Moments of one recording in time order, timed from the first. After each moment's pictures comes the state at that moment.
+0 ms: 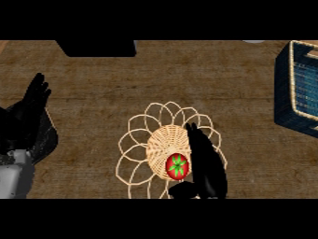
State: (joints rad) left arm -0.19 0.23 0.13 -1.49 0.00 0.07 0.17; right arm -0.04 0.00 0.59 -1.59 0.88 -0.15 0.72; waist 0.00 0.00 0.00
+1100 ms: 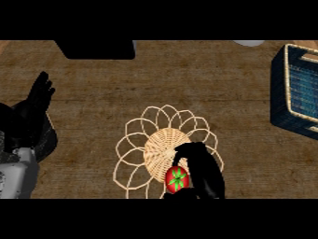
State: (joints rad) left arm -0.20 0.21 0.13 -1.49 -0.03 0.07 0.17; right arm -0.04 -0.06 0.61 -1.49 0.78 -0.16 0.49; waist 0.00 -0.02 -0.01
